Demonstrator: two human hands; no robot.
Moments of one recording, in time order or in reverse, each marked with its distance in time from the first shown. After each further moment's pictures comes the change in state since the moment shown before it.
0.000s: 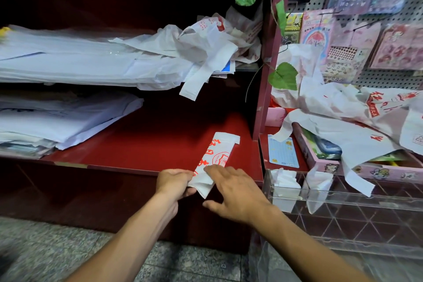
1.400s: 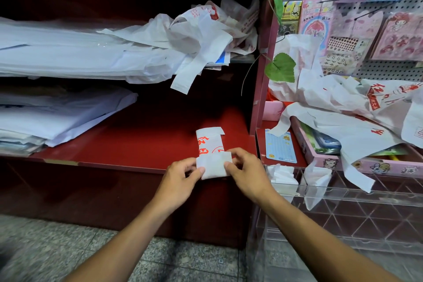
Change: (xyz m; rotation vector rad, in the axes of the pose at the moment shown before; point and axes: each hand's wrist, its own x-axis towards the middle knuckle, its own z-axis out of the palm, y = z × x) left_hand 0.017 -0.018 0.004 0.488 -0.303 0.703; right_hand 0.006 0.042 0.009 0.848 0.312 0.407
